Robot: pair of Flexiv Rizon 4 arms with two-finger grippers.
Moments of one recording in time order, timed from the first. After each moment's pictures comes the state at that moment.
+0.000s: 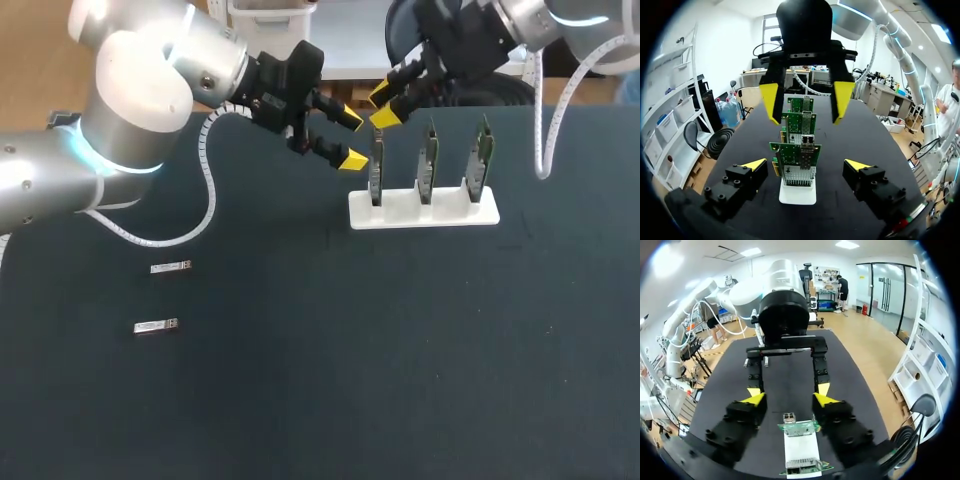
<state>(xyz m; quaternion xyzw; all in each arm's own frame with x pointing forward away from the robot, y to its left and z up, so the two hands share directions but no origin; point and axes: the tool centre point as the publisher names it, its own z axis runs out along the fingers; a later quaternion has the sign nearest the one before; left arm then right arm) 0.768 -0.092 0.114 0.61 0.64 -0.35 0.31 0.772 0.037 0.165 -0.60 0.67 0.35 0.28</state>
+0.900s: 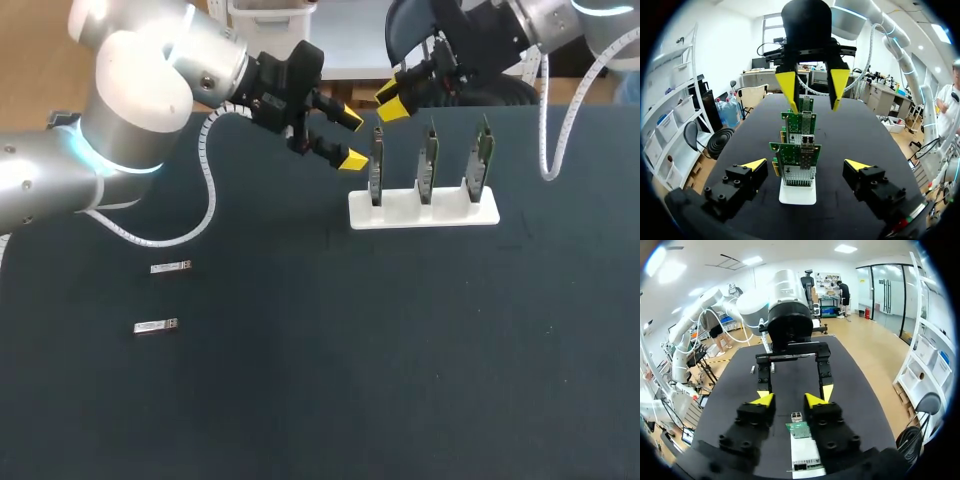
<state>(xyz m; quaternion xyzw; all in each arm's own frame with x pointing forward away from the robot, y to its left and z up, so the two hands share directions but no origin) 0.768 -0.092 0.114 0.61 0.64 -0.35 0.31 0.765 0.031 0.174 -0.59 0.66 0.38 0.29</state>
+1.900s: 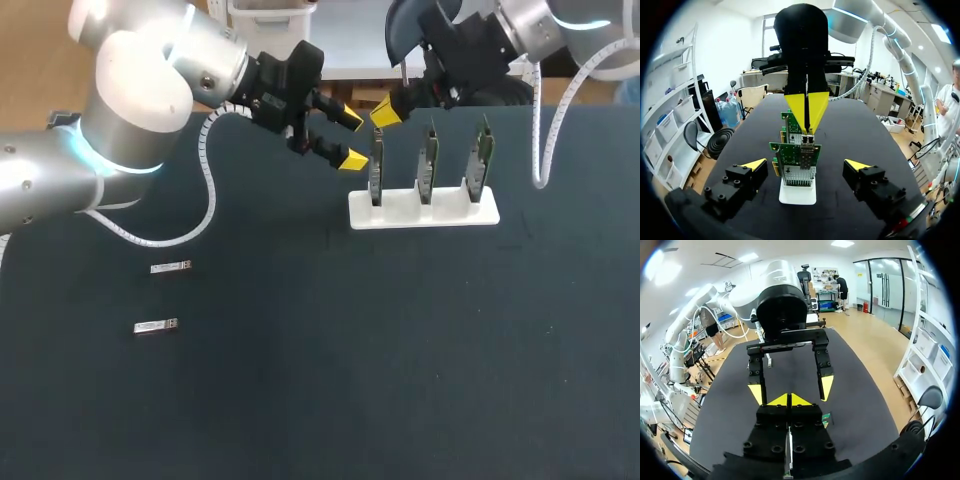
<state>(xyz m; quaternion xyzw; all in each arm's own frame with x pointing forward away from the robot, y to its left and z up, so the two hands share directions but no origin) 0.768 -0.092 0.114 0.61 0.64 -0.35 0.31 0.769 0.036 0.150 -0.58 0.67 0.37 0.27</state>
